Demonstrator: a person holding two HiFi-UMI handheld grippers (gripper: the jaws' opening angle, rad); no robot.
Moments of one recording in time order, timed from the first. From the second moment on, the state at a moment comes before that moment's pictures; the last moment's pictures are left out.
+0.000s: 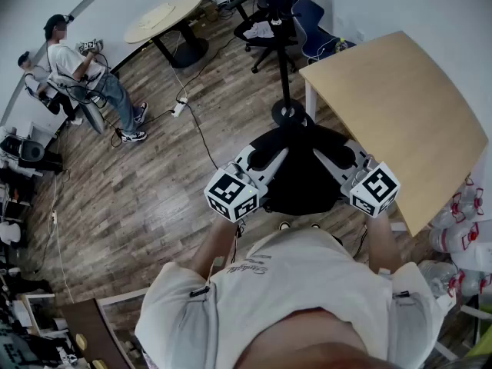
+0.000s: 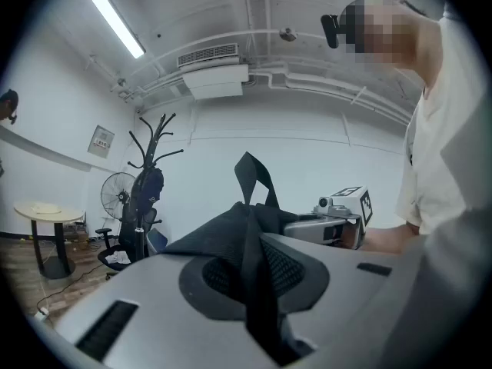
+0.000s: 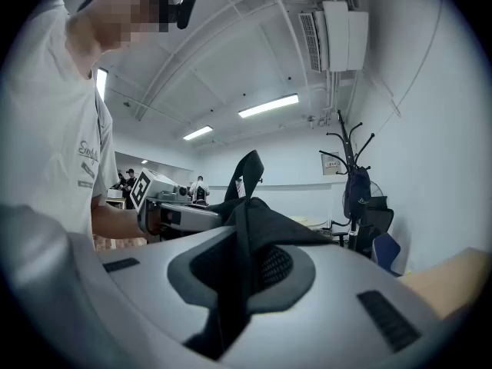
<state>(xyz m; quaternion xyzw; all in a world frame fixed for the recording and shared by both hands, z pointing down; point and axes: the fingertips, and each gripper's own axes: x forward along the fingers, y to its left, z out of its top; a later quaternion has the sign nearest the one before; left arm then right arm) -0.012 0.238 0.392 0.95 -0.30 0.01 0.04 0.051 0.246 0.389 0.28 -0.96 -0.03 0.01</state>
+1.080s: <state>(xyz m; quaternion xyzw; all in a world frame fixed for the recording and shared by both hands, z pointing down) -0.024 0.092 0.427 0.96 -0.27 0.03 0.08 0.038 0.104 0.425 0.32 -0.95 0.01 0.02</state>
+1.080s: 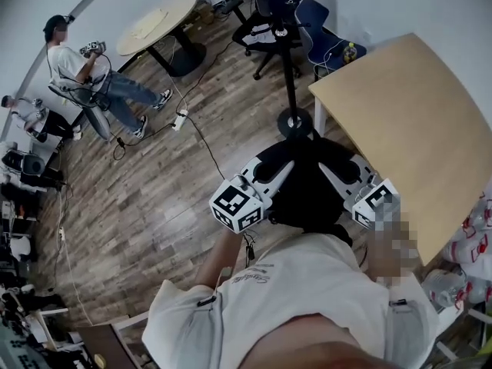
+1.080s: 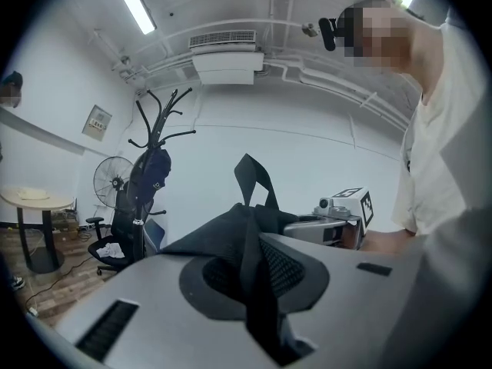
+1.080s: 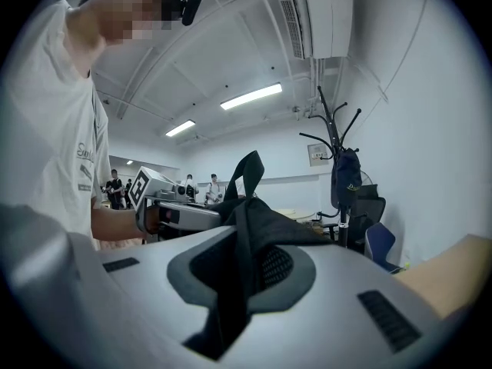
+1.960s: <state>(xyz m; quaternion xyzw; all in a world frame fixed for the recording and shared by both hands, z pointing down) -0.060 -0.132 0.375 0.95 -0.30 0.02 0.06 0.005 -0.125 0.372 0.28 -0.96 -0.01 0.00</state>
